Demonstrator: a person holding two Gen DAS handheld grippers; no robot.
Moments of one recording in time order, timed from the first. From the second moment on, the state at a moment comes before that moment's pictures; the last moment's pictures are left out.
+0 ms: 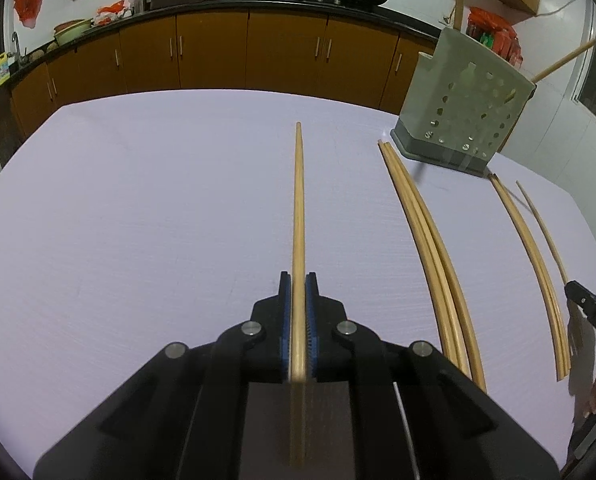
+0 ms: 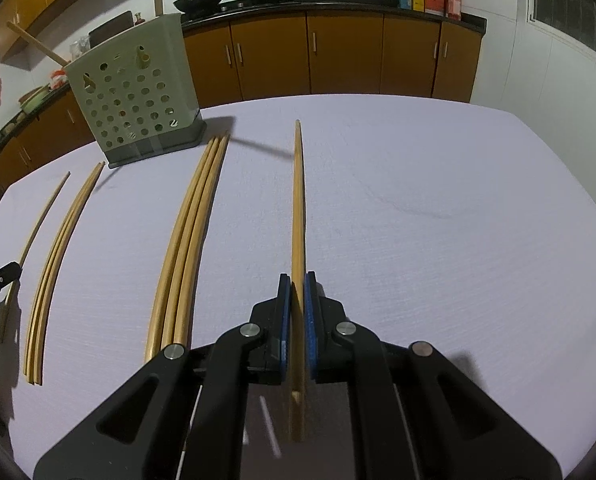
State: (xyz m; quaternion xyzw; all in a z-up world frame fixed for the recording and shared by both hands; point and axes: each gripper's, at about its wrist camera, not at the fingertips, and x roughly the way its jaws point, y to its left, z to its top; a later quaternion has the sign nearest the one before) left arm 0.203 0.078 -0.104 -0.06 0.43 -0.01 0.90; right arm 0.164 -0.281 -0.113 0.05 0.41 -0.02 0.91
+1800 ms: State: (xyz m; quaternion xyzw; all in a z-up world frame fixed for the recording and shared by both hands) left arm 0.205 0.071 -0.105 -0.06 0.43 -0.01 0.90; right arm 0.164 -0.280 -0.114 0.05 0.41 -0.02 0.91
